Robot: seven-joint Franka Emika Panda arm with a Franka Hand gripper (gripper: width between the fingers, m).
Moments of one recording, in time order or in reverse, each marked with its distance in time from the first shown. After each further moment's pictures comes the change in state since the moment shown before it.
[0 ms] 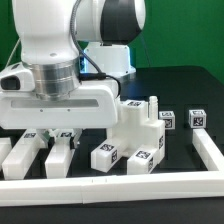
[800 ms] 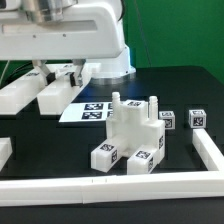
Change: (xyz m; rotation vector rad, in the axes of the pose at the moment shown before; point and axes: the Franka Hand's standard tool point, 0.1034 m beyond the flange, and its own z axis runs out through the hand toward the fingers) arm 0.018 -0.027 -0.125 0.054 -0.023 0.150
